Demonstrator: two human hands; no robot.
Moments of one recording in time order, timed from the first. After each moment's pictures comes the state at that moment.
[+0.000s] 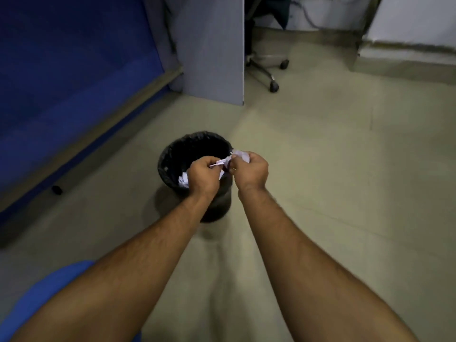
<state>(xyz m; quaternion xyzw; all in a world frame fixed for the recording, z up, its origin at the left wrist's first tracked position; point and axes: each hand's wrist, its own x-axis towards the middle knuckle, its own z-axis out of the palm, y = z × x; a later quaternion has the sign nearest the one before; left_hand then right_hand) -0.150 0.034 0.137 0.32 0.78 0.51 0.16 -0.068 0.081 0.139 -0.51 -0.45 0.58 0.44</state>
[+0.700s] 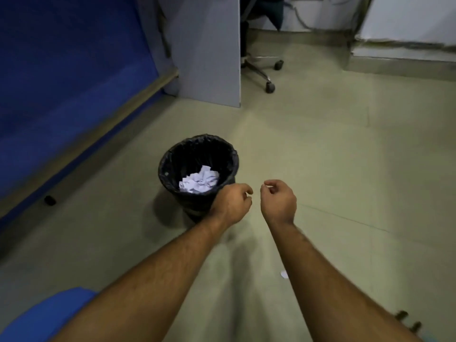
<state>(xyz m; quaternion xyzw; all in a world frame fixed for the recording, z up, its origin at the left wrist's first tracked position) -0.129 0.027 0.094 0.59 0.75 0.24 0.18 -0.012 0.060 0.089 -0.65 -0.53 0.39 0.37</state>
